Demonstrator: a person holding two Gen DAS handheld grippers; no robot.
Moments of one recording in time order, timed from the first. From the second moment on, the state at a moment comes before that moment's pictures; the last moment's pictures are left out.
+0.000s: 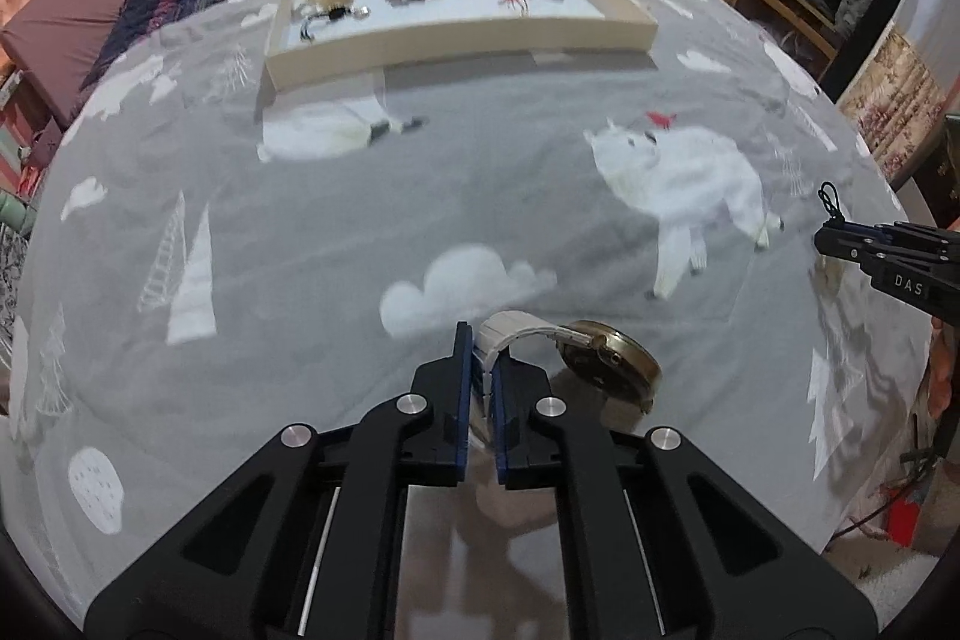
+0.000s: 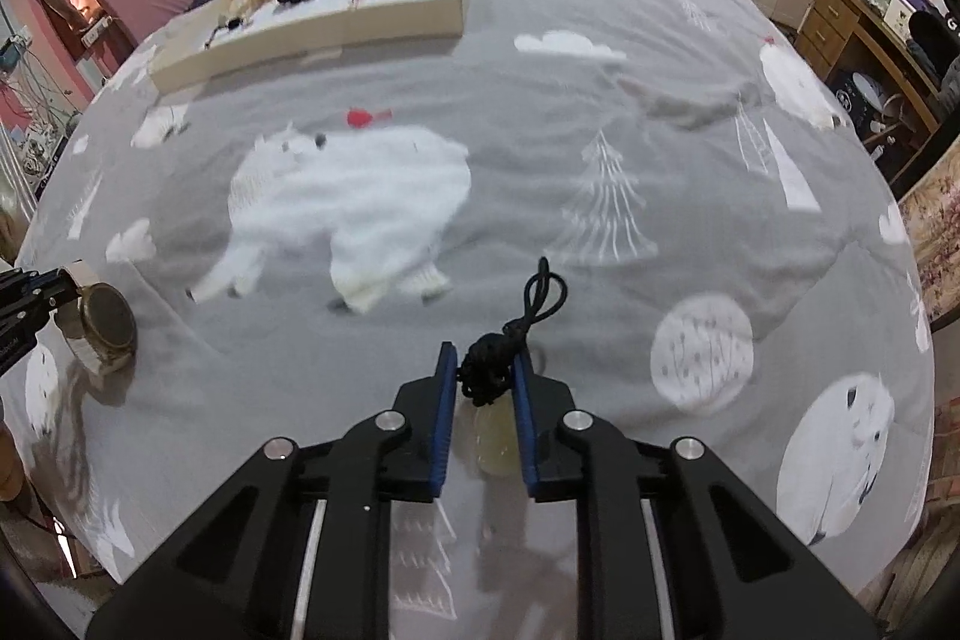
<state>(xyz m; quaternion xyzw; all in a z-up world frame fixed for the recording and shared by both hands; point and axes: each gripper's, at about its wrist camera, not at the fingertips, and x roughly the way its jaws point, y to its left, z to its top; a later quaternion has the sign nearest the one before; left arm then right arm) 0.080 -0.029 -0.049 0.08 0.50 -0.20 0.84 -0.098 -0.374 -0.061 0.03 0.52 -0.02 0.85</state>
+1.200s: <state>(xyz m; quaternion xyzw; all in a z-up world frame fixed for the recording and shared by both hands) 0.358 -0.071 -0.049 0.03 0.52 -0.13 0.84 0.195 -0.328 -0.035 0.08 0.49 0.02 0.87</state>
